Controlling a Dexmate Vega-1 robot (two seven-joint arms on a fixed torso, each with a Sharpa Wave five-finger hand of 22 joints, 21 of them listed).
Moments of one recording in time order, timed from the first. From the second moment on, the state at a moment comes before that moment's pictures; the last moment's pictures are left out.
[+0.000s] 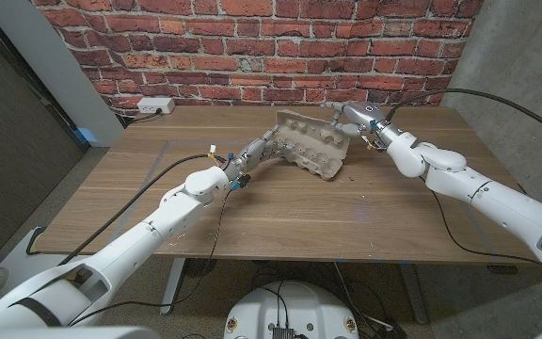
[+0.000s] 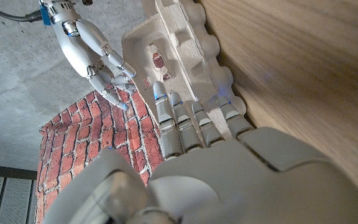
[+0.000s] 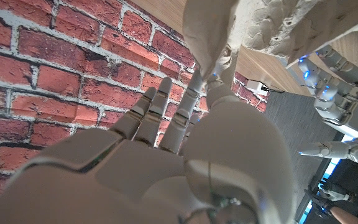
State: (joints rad) left arm 0.74 0.55 0.59 -1.44 -0.45 -0.12 -0.17; left_hand 0.21 0.08 0.02 0.12 0.21 0.74 -0.04 0.31 0.22 0.55 -0.09 0.21 0.23 0.26 -0.04 0.19 0.24 0.18 0.11 0.24 0.20; right arm -0.55 -0.81 -0.72 -1.42 -0.64 0.23 -0.34; right_hand 1.14 0.18 0.33 -0.13 0.18 0.24 -0.19 0.21 0.19 0.83 -0.21 0.56 0.50 0.52 -0.05 0.30 0.28 0.29 -0.04 0.25 0.20
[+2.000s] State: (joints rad) left arm 0.73 0.53 0.59 -1.38 -0.46 -0.16 -0.19; left_hand 0.21 0.08 0.01 0.12 0.21 0.74 -0.04 0.30 0.22 0.50 -0.09 0.20 0.22 0.22 -0.04 0.19 0.21 0.17 0.10 0.23 0.20; right arm -0.67 -0.82 -0.66 -1.53 -0.67 0.42 -0.28; right_hand 0.77 0.09 0.15 0.04 0.18 0.24 -0.12 0.21 0.20 0.78 -0.20 0.50 0.50 0.50 -0.05 0.24 0.25 0.33 -0.03 0.26 0.20
